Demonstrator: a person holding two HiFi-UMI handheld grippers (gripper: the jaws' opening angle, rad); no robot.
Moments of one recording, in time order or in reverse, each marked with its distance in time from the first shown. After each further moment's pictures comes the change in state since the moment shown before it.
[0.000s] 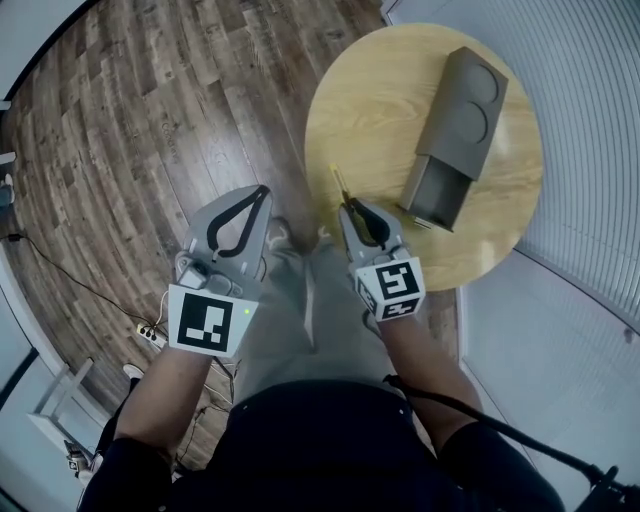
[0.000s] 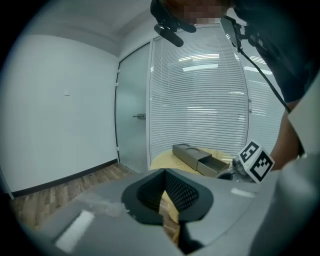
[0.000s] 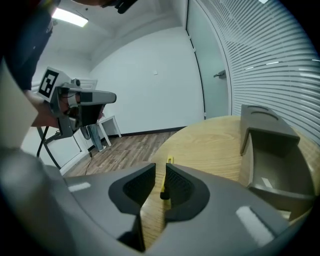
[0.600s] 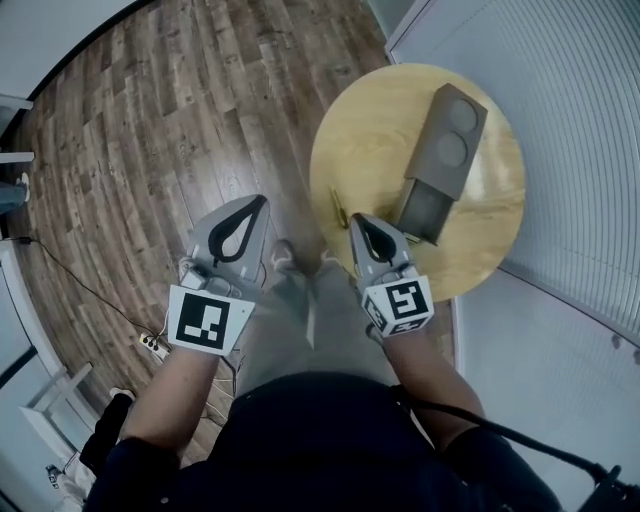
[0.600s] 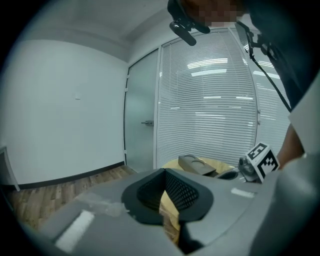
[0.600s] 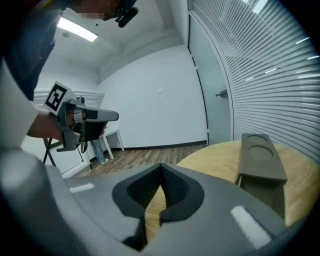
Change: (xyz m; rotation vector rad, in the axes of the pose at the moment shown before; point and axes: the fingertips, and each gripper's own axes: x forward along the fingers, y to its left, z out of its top) left arm -0.033 0.005 0.061 -0.091 -0.059 0.096; right arm -0.051 0.009 0.082 -0.025 -0.178 0.040
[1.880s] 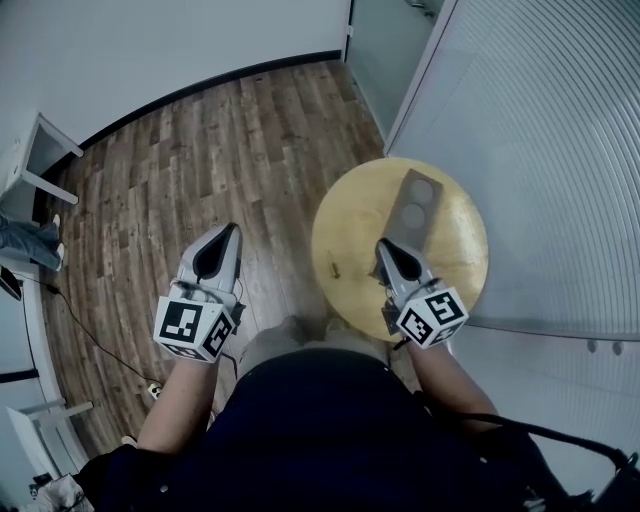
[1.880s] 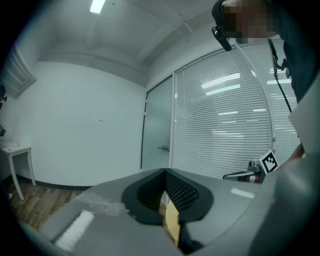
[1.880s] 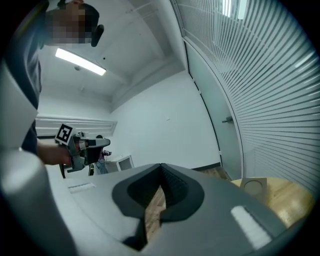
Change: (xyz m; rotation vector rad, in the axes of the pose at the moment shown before) left arm -0.137 0.003 0.148 -0.062 -0.214 0.188; right arm -0.125 0.009 0.179 0.034 -0.253 0.163
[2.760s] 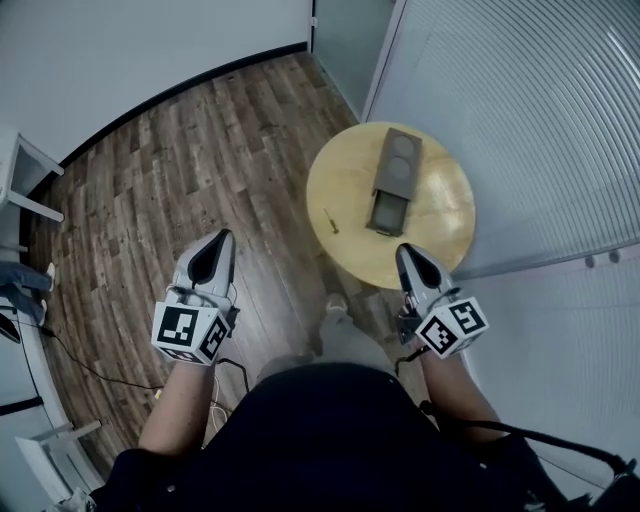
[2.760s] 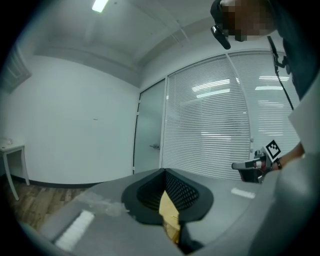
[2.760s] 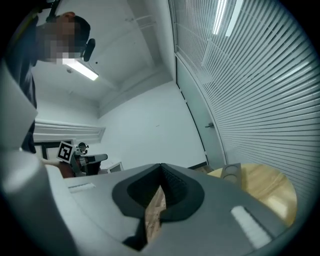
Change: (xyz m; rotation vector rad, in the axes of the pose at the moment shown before) left arm -0.122 -0.025 -0.035 0.021 0.007 -0.112; right arm -0.139 0.097 -0.021 0.074 -0.073 -0.182
